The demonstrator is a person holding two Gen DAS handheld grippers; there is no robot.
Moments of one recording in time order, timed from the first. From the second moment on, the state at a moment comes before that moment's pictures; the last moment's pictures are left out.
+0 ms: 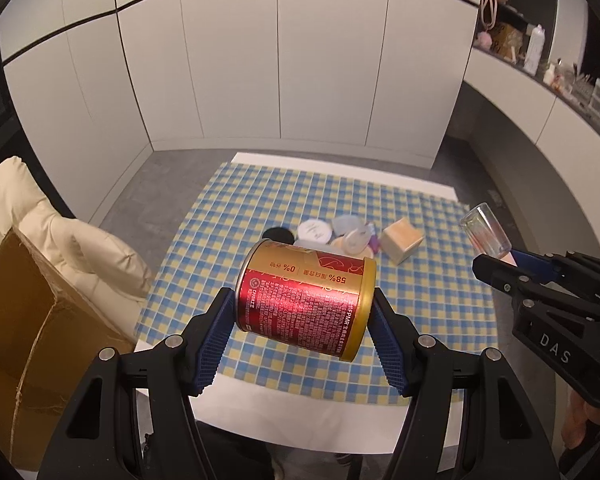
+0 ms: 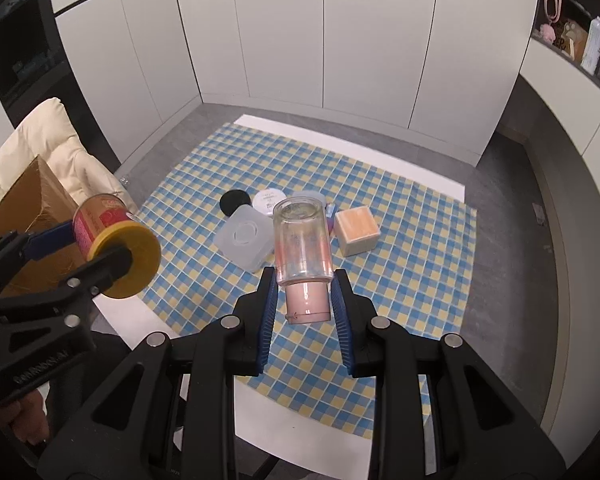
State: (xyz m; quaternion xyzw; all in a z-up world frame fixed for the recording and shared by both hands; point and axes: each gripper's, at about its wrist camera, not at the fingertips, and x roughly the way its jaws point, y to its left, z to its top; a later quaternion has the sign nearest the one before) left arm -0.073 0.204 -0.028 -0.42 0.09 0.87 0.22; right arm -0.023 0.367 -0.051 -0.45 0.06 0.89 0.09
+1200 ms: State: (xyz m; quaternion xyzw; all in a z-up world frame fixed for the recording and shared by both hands) left arm -0.089 0.146 -0.029 -0.42 0.06 0.89 0.18; right arm -0.056 0.310 -0.043 -0.44 0.03 0.89 0.07
